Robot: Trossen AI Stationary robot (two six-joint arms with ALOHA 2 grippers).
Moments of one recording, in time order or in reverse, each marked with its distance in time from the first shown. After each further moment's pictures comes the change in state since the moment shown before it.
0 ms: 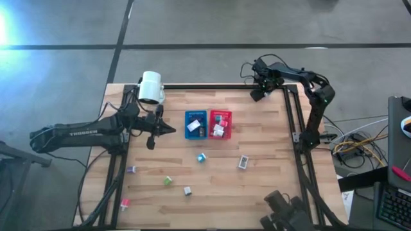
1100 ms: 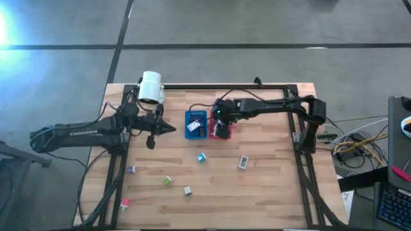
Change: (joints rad) left arm 0.000 0.000 0.000 0.046 0.000 -0.023; right arm 0.749 -0.025 0.033 0.283 -0.088 0.036
